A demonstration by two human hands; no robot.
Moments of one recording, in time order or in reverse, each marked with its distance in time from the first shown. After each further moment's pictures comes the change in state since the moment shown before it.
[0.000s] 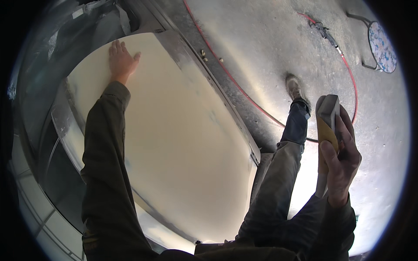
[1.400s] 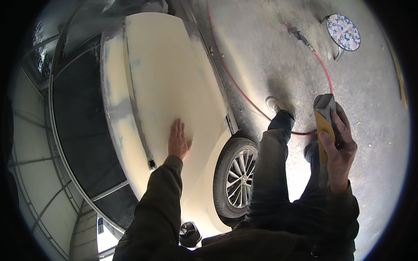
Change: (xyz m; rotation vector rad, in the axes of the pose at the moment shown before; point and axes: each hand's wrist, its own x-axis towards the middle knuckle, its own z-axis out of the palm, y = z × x) left_hand -0.633 0.227 -0.212 -0.312 -0.294 0.074; right_hand -0.223 0.069 -0.237 0.117 -0.034 -0.332
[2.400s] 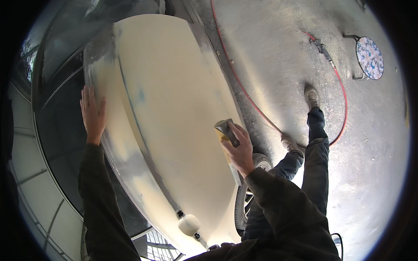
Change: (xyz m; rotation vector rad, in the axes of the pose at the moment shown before) left_hand 0.213 -0.407 -0.124 -0.113 0.510 -0.218; right_hand 0.075 0.004 0.433 0.332 -0.262 0.473
